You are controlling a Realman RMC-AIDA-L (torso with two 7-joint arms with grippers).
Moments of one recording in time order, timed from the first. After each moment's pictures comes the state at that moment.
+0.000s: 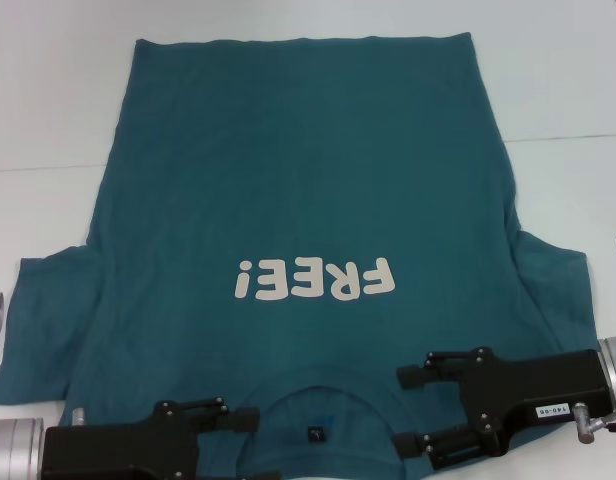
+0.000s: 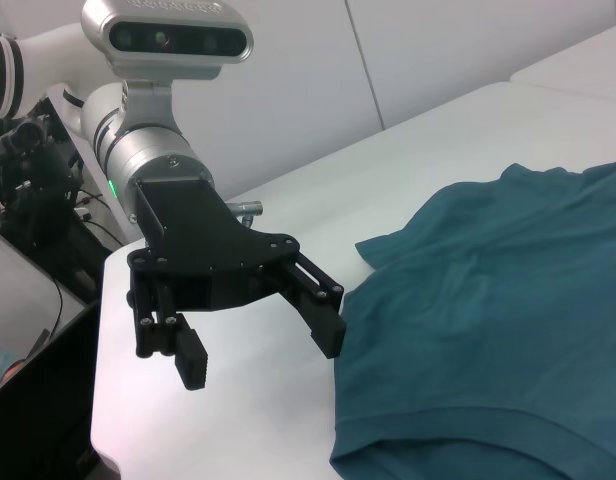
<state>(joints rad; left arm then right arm) -0.45 -2.16 0.66 0.67 2.15 1.77 -1.38 0.50 2.09 -0.76 -0.69 -2.14 -1.69 1.42</state>
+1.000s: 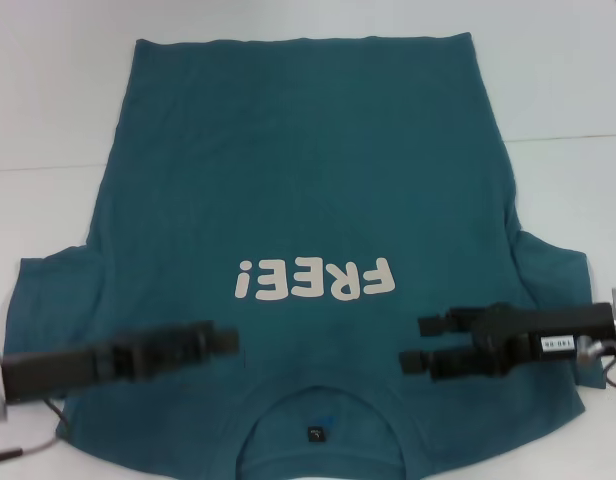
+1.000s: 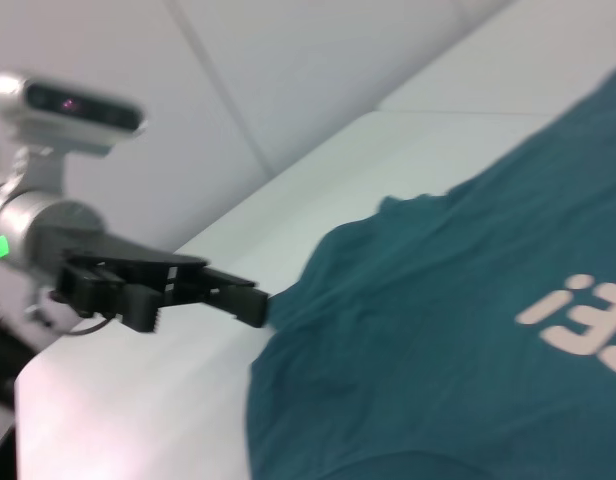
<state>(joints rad) -0.51 -2.12 0.52 0.68 2.09 1.72 -1.90 0.54 2.06 -0.69 -0.70 -2.13 -1.62 1.73</state>
